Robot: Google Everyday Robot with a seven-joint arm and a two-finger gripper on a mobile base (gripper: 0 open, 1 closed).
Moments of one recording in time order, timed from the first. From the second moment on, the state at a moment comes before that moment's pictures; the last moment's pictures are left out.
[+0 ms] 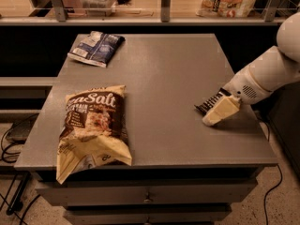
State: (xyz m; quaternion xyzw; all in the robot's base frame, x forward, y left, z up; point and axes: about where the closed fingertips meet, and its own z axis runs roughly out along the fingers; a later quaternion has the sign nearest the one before) arm 0.537 -0.188 0.814 -0.46 0.85 0.14 0.20
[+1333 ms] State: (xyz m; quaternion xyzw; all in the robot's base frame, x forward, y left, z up) arm 0.563 -0.160 0.918 -0.52 0.81 0.08 0.25
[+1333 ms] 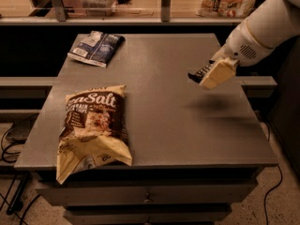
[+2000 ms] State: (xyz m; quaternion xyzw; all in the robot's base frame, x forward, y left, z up) arm 0.626 -0.121 0.968 -0.51 0.80 0.10 0.31
